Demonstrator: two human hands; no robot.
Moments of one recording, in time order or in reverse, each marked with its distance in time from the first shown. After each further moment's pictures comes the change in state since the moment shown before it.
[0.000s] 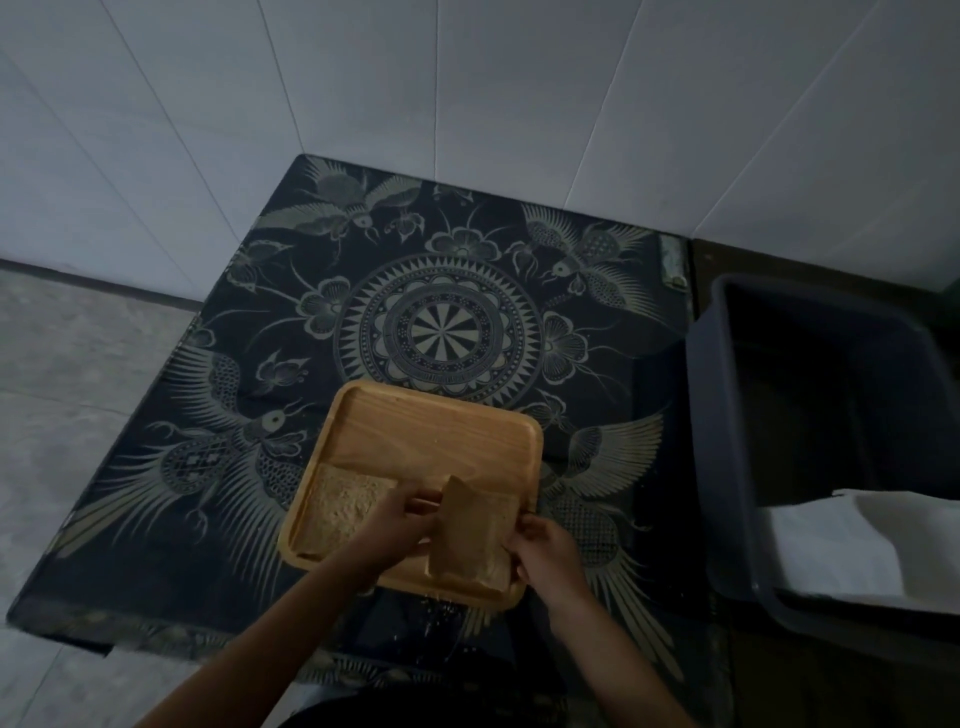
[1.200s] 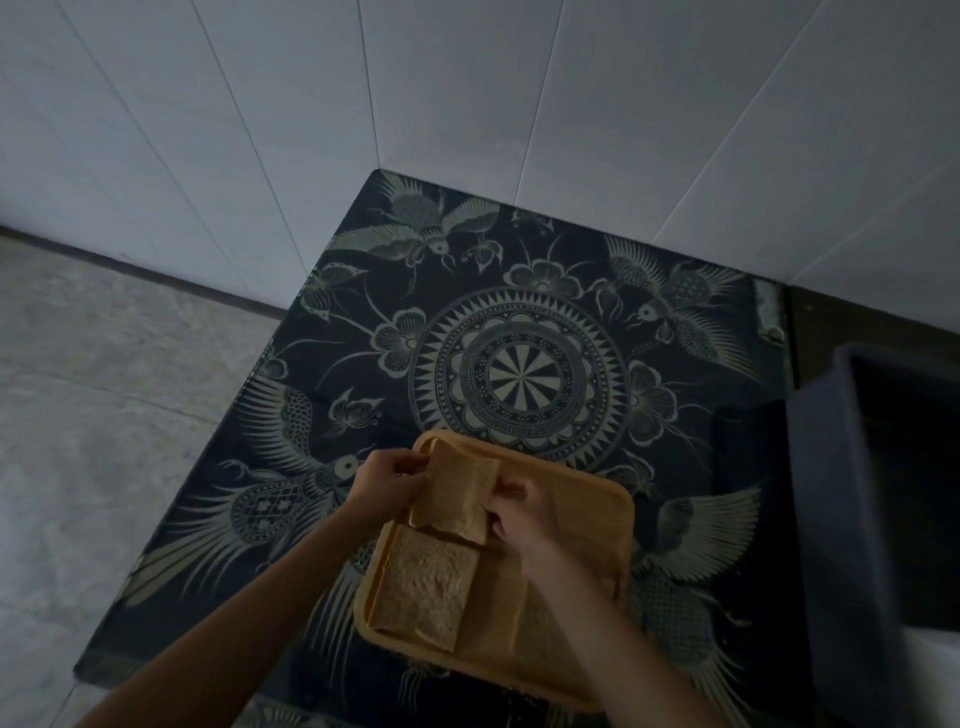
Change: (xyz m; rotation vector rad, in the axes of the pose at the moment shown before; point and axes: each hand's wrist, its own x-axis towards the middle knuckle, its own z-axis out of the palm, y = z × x) left_hand 0.089 0.031 -0.157 0.214 0.272 0.058; right_hand 0.078 -0.092 0.167 -0.059 -0.038 0.003
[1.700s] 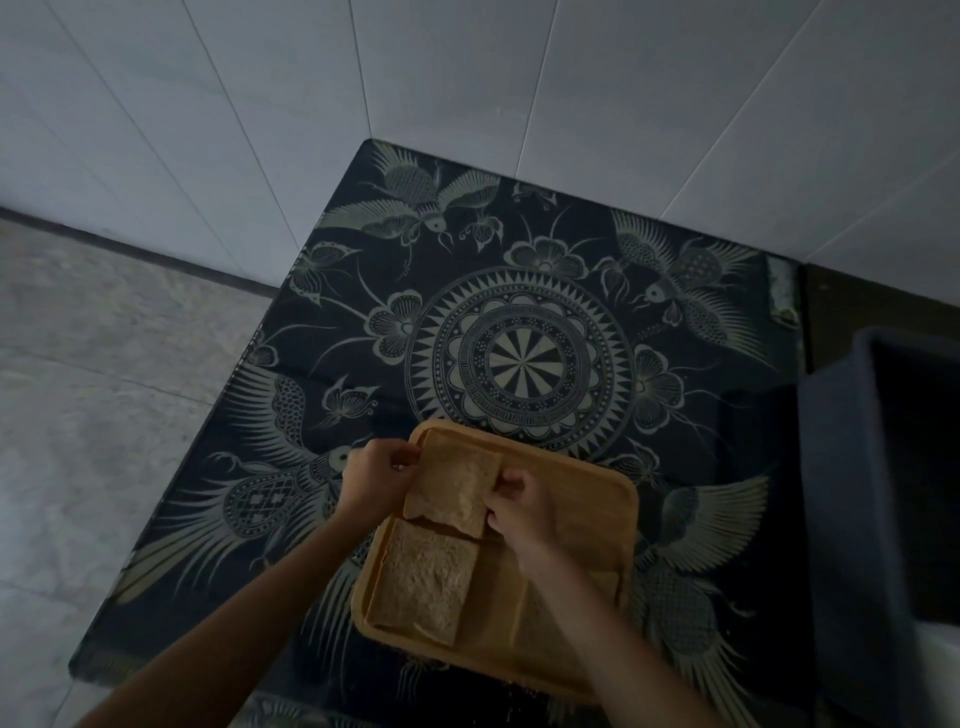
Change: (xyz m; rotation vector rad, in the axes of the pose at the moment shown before) left_hand 0.003 -0.002 0.002 0.272 0.178 0.185; right_hand 0.008 0.012 0.002 -0.061 0.004 -0.087
